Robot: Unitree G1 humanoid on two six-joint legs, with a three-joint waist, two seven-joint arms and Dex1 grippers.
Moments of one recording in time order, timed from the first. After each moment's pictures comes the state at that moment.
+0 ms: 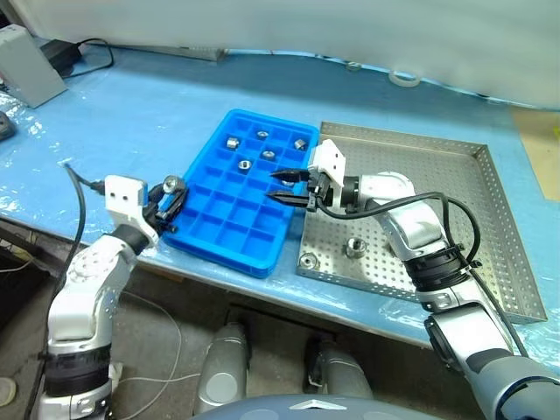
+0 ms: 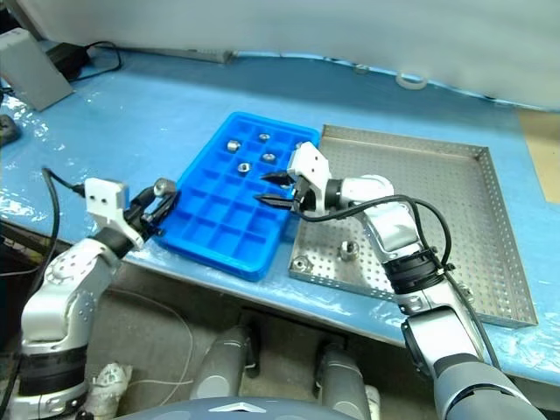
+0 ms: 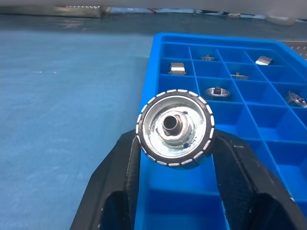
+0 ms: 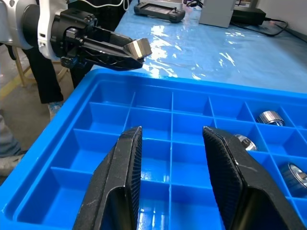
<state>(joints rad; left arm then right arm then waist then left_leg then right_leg) -0.16 0.38 0.25 -0.30 -0.36 0.48 -0.39 -0.68 -0.41 0.24 0.07 0.26 0.30 0.97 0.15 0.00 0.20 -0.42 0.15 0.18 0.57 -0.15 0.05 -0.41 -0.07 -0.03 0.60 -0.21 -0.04</state>
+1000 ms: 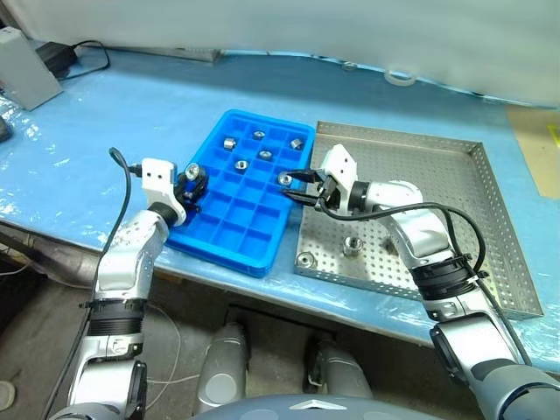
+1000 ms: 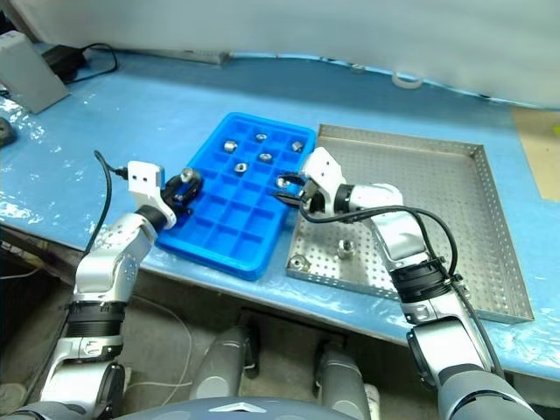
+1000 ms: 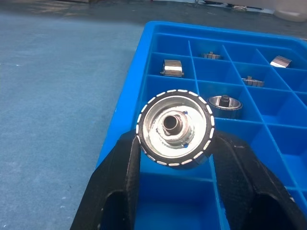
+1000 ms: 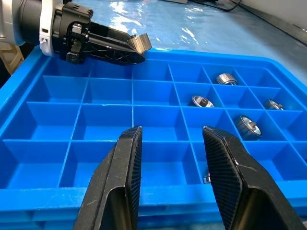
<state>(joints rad) -0.38 0.32 0.16 0.04 -0.29 0.41 -0.33 -0.62 -0.42 0.21 0.06 0.20 0.31 0.87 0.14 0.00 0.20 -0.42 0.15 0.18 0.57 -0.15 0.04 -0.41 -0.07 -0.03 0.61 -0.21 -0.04</state>
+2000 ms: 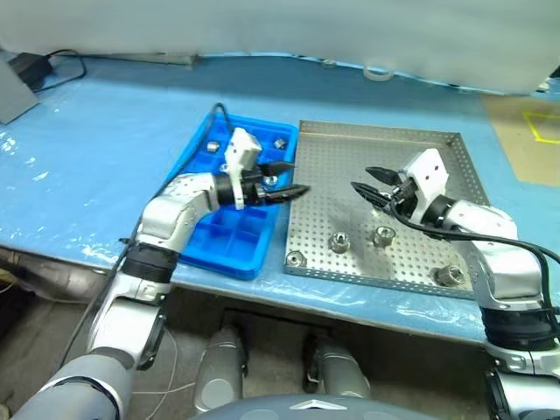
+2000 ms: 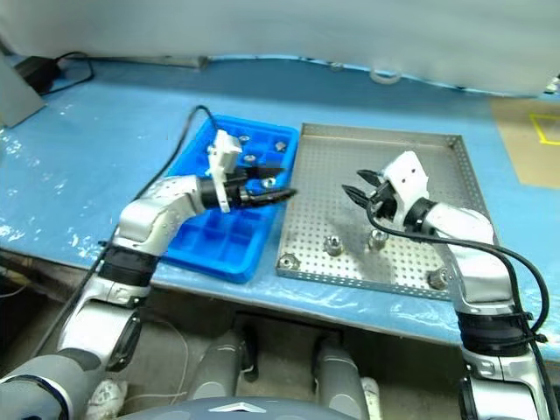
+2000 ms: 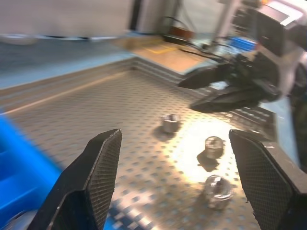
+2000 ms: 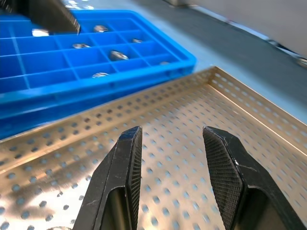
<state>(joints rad) -0.74 0.30 -0.18 0.22 -0.46 0.47 -1.03 -0.27 -0.61 -0.14 -0.30 0.26 0.50 0.70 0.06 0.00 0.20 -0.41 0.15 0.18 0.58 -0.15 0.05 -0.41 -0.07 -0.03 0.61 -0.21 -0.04</state>
